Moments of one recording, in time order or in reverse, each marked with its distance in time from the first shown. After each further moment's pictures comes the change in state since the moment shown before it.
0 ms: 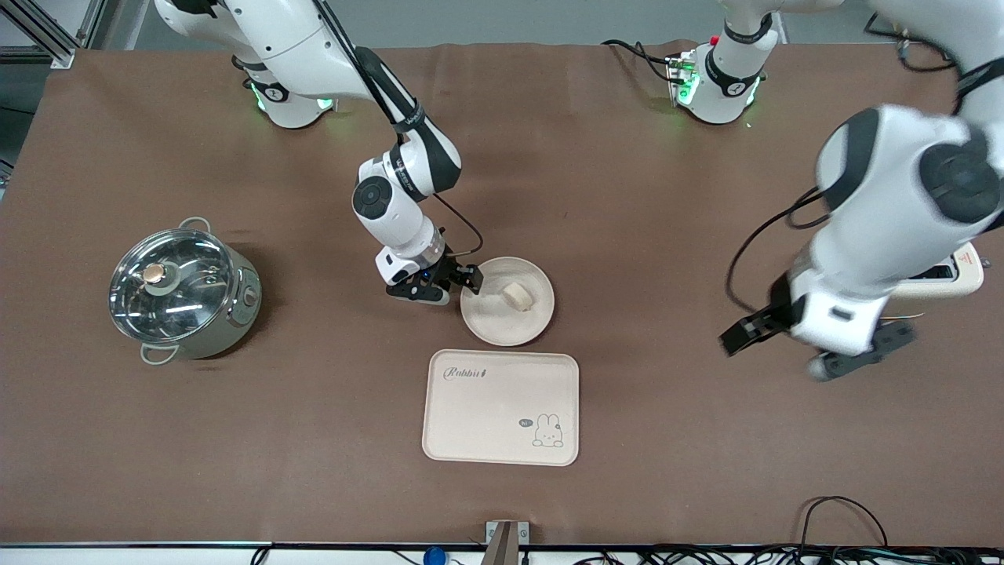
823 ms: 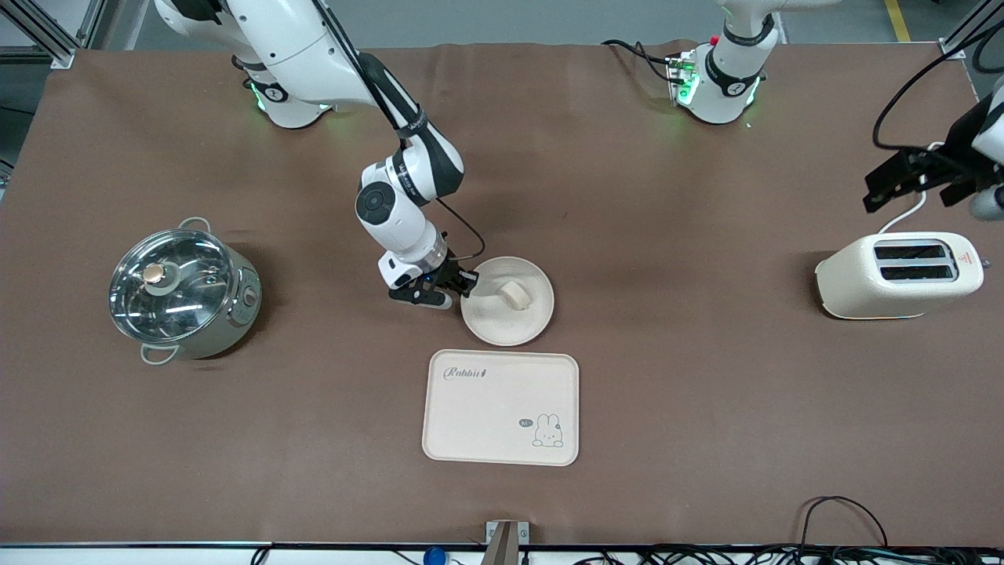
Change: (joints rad) left arm 0.031 -0.317 0.153 -0.085 -0.047 -0.355 0.459; right arm 0.001 0.025 0.000 0.028 0.002 -0.005 0.002
